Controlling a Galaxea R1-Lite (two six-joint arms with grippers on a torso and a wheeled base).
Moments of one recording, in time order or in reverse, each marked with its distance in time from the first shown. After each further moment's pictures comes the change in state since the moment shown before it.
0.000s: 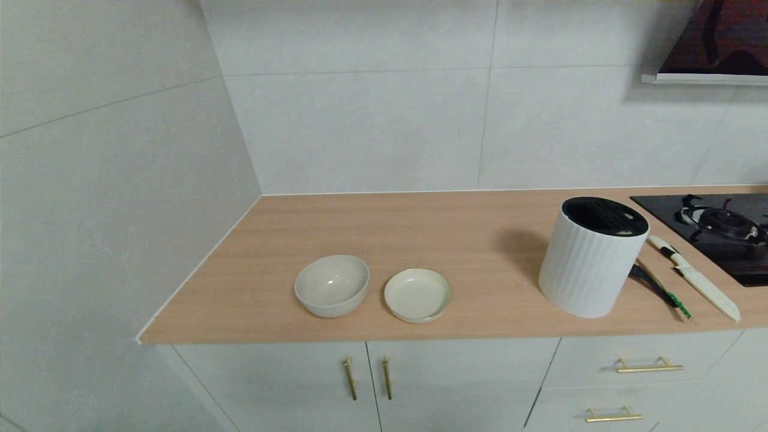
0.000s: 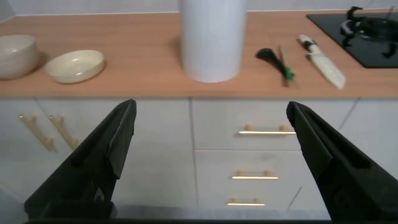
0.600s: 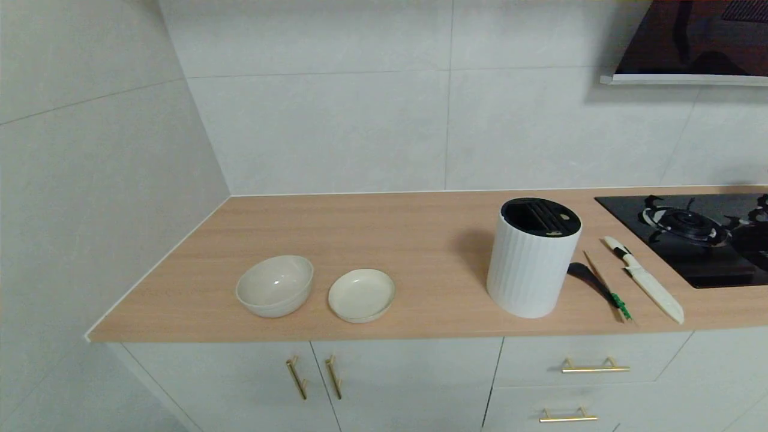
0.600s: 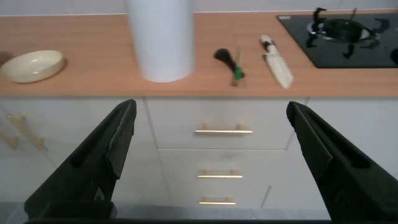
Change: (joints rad) left arm 0.000 0.000 0.000 0.000 0.000 0.000; right arm 0.000 0.000 0.000 0.000 0.000 0.000
